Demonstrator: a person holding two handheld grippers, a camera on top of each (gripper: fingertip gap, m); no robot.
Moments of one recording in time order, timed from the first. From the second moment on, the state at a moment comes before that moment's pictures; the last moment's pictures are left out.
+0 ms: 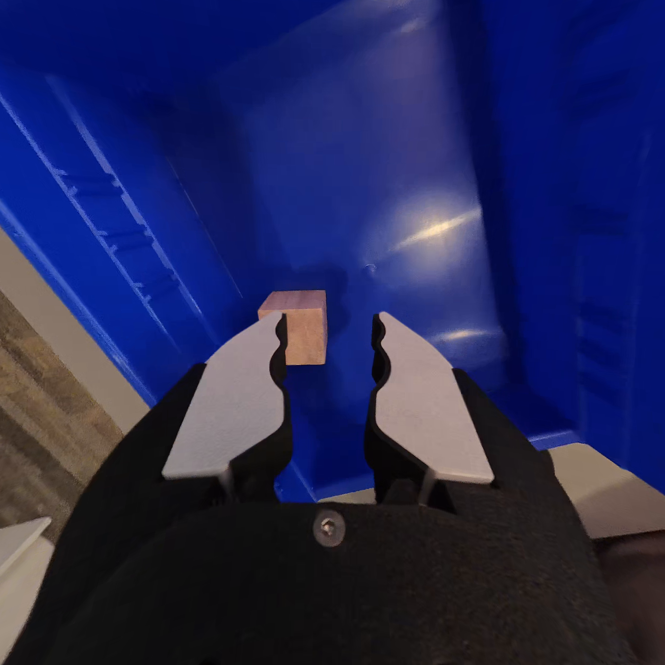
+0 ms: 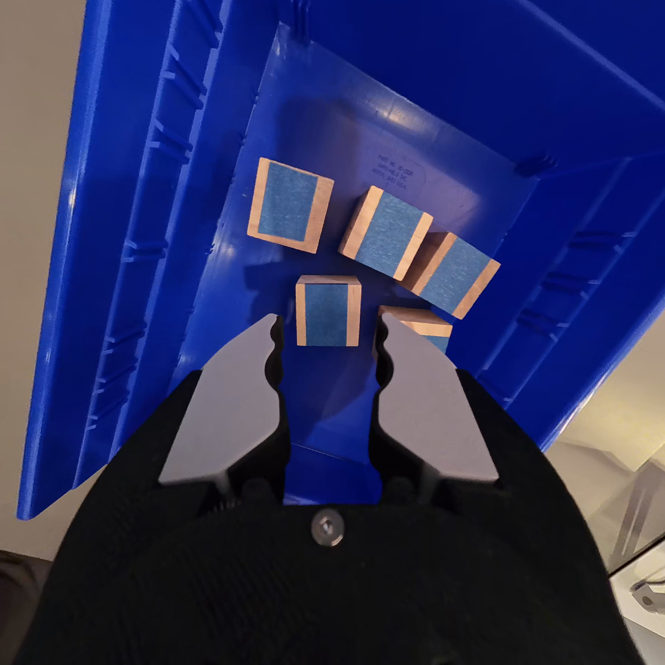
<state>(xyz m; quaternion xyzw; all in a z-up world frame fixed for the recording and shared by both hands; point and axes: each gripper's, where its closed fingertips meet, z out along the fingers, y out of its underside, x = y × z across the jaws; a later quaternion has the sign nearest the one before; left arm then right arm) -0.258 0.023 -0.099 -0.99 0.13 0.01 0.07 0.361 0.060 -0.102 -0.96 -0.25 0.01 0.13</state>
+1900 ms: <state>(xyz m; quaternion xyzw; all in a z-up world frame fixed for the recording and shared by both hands) 0.093 -0.095 0.077 -0.58 0.43 -0.68 0.14 0.071 -0.084 0.086 -0.40 -0.62 0.13 0.67</state>
